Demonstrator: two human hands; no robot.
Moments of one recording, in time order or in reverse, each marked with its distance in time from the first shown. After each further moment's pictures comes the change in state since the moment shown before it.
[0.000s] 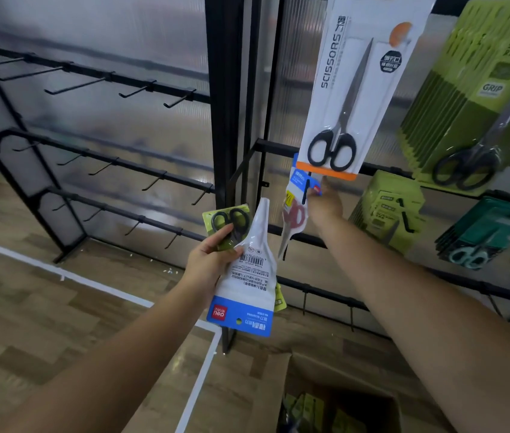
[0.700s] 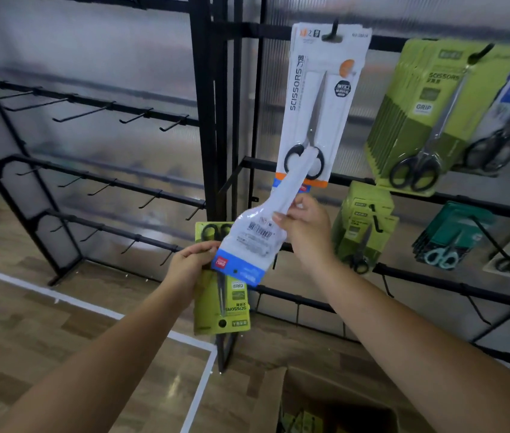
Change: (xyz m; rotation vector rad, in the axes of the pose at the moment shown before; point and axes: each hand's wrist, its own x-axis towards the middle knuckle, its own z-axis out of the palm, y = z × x) left_hand -0.013 0.003 -0.011 0.193 0.077 0.110; right_hand -0.109 -0.011 -0.035 0.478 -0.130 -0.310
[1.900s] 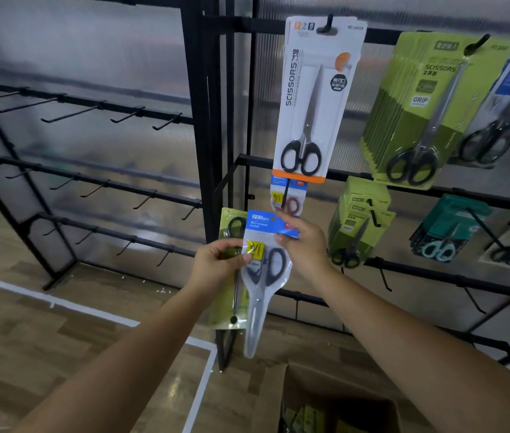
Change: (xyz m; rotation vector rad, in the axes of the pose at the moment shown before) left_hand -0.008 -0.008 0.033 0.189 -0.173 0.265; right_hand 0.002 0.049 -0.008 -0.228 -0.042 -0.014
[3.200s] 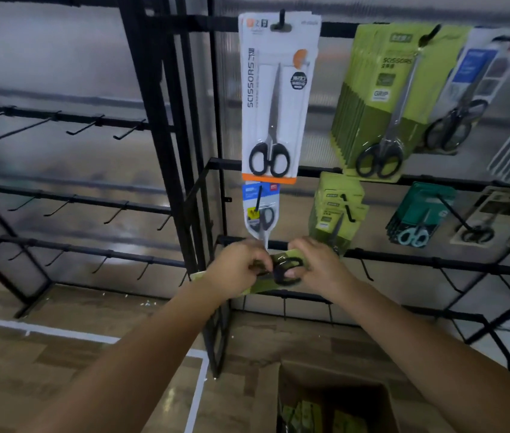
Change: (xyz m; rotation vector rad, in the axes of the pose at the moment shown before) left_hand 0.029 0.014 0.046 0.991 -0.509 0.508; right_hand -0.011 0.033 -0.064 -0.710 -0.231 -0.142
